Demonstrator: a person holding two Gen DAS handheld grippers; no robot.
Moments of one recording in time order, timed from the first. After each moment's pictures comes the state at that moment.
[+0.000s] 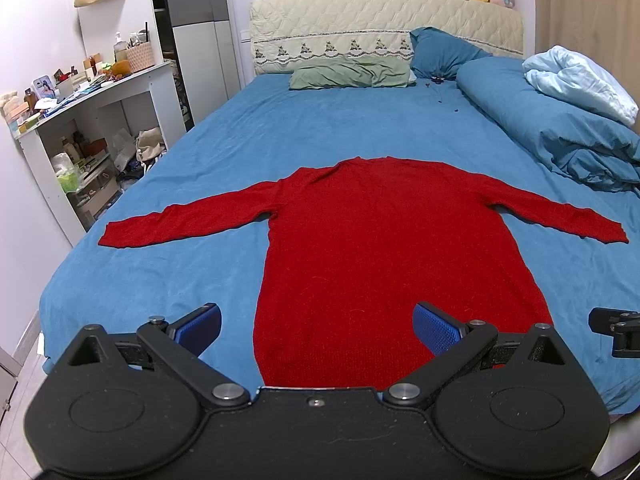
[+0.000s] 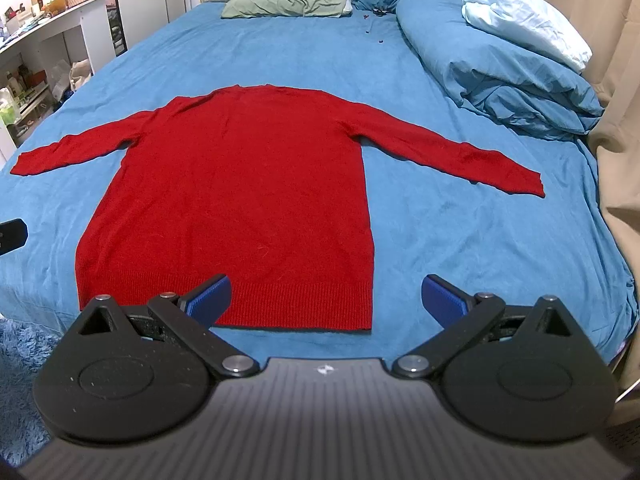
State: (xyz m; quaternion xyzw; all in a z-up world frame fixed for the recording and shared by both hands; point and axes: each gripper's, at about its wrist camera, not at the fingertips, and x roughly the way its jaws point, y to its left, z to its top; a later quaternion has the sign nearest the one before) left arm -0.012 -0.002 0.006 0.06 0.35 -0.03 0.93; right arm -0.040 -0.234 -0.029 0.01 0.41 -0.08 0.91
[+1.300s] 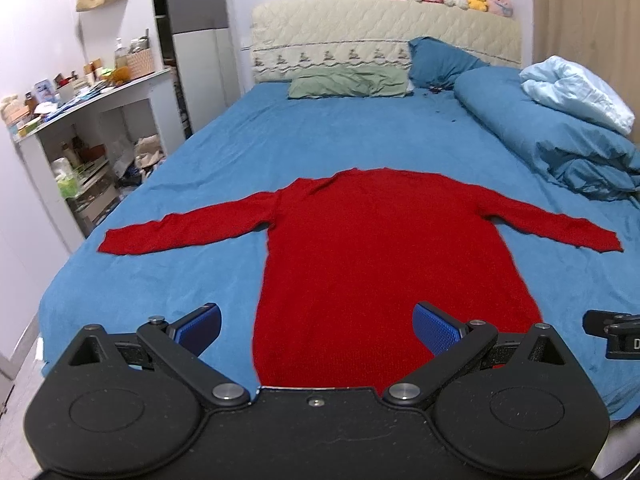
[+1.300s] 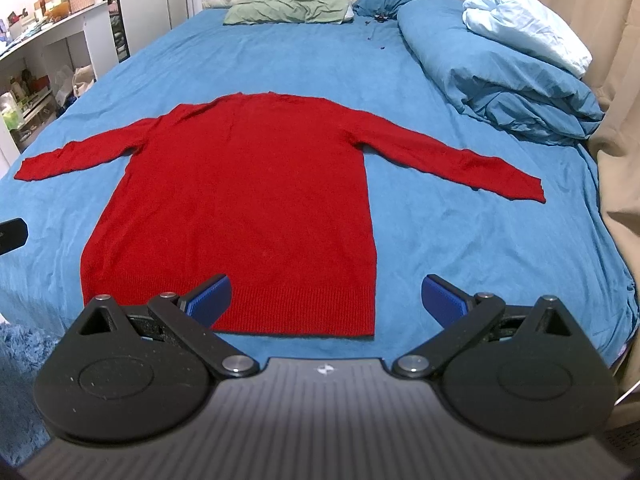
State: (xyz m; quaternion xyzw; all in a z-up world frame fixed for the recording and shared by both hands) left arm -0.015 -0.004 0.015 0.05 0.34 -0.04 0.94; right arm -0.044 -0.235 -0.026 0.02 0.40 -0.07 0.91
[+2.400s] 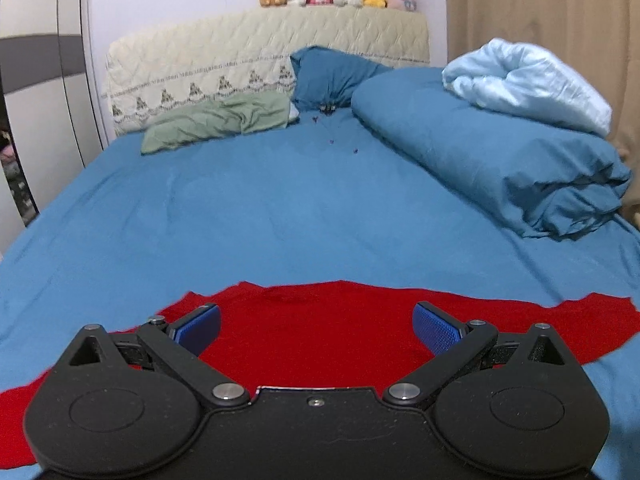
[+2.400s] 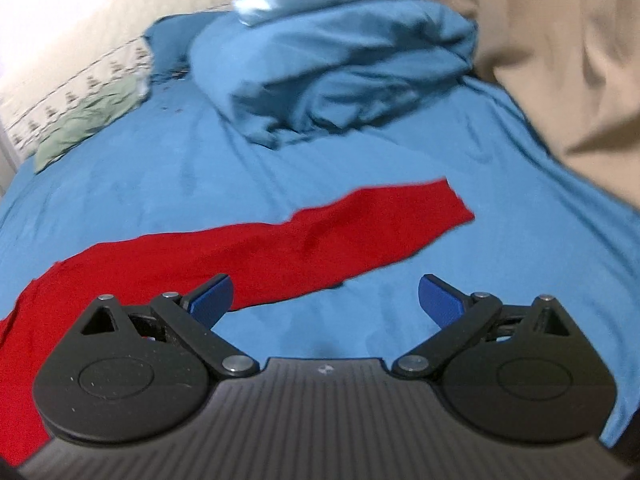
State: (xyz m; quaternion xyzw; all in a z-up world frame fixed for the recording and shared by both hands) left arm 0.332 -0.209 -0.063 0.09 0.30 -0.20 0.93; right arm 0.157 -0.521 -0.135 0.22 0.31 -0.30 0.87
